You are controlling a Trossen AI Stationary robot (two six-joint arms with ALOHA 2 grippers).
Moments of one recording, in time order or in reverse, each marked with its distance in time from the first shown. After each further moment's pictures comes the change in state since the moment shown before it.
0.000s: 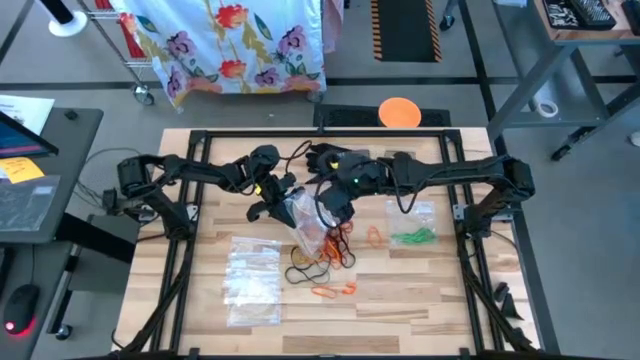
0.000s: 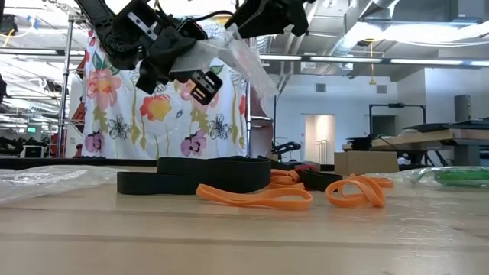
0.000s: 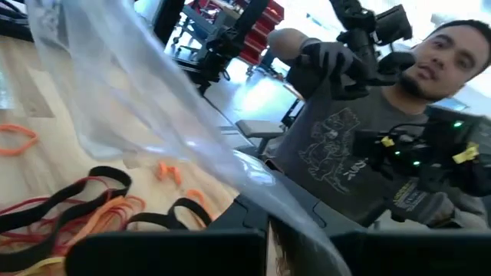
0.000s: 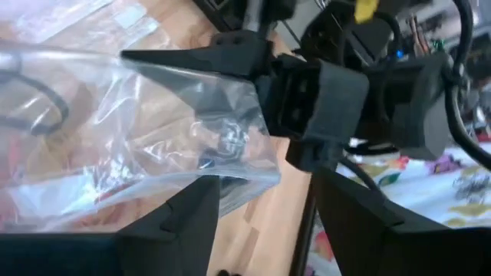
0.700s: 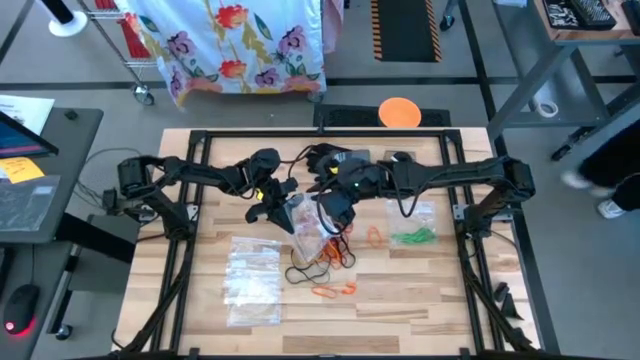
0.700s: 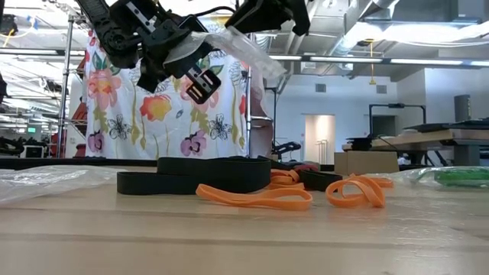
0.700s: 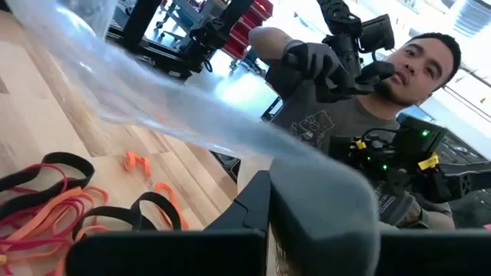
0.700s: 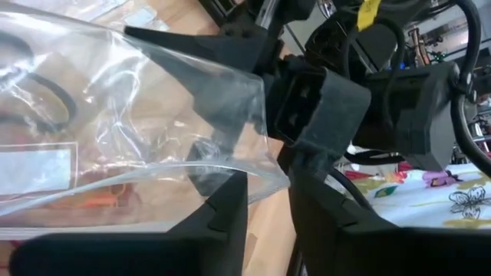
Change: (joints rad) left arm -0.040 0.000 0.000 0.016 0.017 -0.118; right arm 0.017 0.000 0.000 -0.001 0.000 -0.019
